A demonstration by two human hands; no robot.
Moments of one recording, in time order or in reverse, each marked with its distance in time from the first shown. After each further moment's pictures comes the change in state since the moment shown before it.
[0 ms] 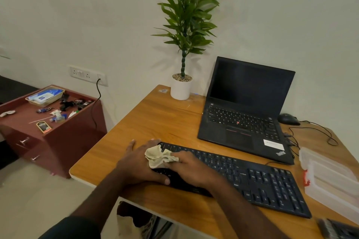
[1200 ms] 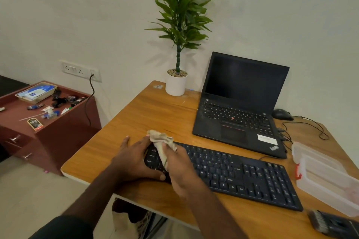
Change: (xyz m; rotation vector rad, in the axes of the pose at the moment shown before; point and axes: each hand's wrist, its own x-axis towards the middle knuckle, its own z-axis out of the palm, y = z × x) left_hand -0.001 0.004 0.002 -0.119 0.073 -0.065; right_hand 0.004 -0.026 0.038 0.850 0.411 0.313
